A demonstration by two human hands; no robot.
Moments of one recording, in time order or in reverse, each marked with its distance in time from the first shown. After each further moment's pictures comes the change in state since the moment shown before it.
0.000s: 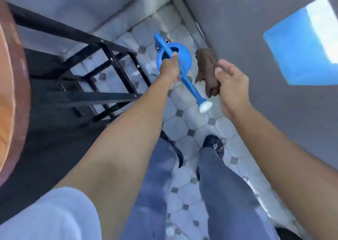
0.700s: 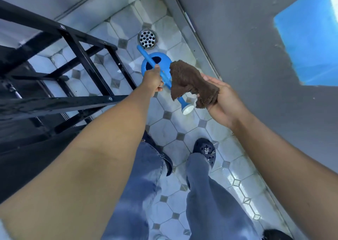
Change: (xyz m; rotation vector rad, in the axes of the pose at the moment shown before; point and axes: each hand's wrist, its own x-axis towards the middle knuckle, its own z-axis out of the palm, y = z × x) left_hand 0.083 -0.074 0.015 -0.038 -0.066 -0.134; right_hand 0.043 0.056 -0.023 0.401 -0.320 0.392
